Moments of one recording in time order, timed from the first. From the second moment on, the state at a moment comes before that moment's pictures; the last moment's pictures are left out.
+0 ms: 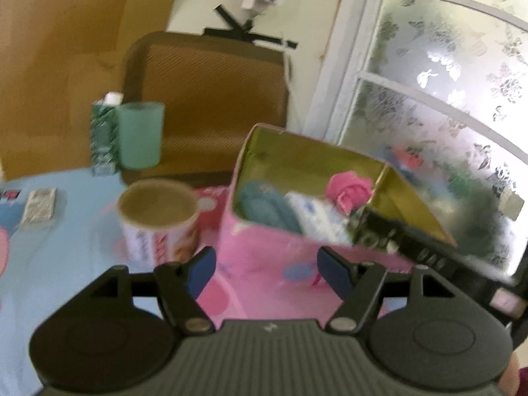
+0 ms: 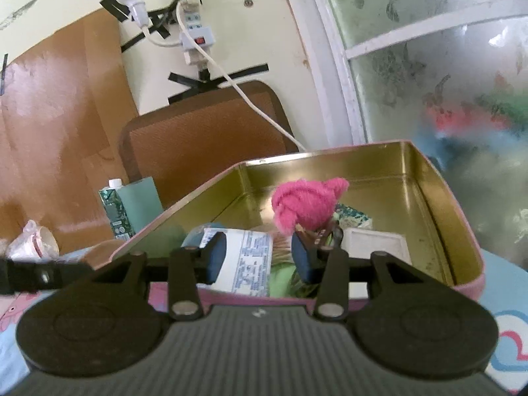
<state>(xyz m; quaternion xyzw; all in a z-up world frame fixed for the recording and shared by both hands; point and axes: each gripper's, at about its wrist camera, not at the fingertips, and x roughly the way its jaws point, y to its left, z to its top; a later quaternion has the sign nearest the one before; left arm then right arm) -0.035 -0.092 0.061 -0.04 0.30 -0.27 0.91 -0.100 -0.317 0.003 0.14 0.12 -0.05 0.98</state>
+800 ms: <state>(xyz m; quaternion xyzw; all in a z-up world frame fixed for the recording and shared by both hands) -0.049 0.017 0.019 -0.04 0.35 -0.12 0.93 -0.106 -0.235 0.004 0.10 0.14 0.00 0.99</state>
